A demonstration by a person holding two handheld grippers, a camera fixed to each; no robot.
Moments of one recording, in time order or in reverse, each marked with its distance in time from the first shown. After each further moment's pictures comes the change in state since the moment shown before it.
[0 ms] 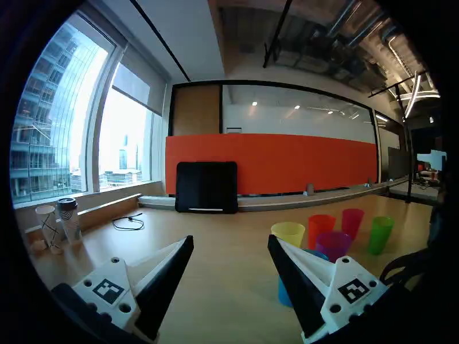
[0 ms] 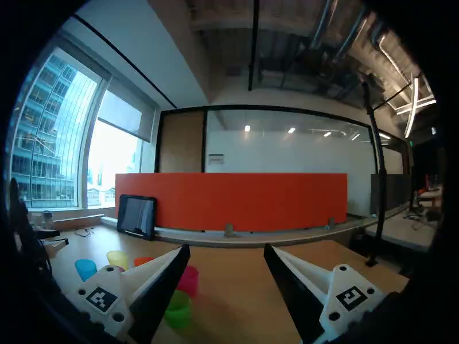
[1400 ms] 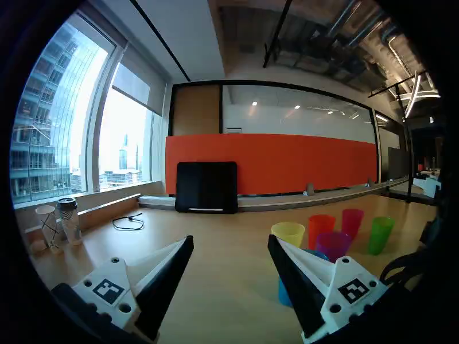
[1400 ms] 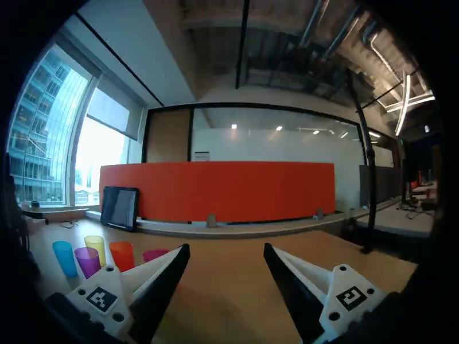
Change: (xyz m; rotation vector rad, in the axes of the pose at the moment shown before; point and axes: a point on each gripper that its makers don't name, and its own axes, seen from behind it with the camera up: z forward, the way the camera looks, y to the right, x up) left arm 0.000 -0.002 0.000 0.000 0.000 0.001; right arm -0.063 0.043 0.016 -0.085 -0.003 0.016
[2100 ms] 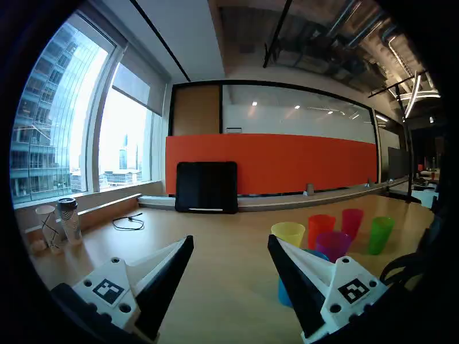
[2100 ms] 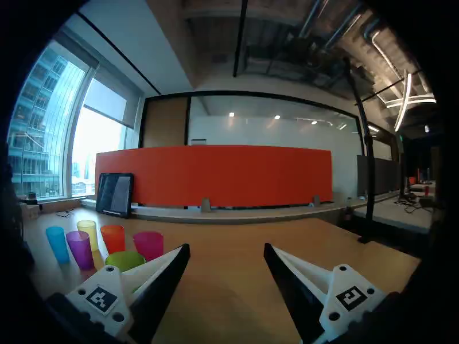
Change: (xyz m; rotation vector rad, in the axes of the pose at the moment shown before) left arm 0.000 -0.001 0.000 0.000 0.000 0.000; right arm -0.033 0.012 0.001 -0.013 -0.067 -0.013
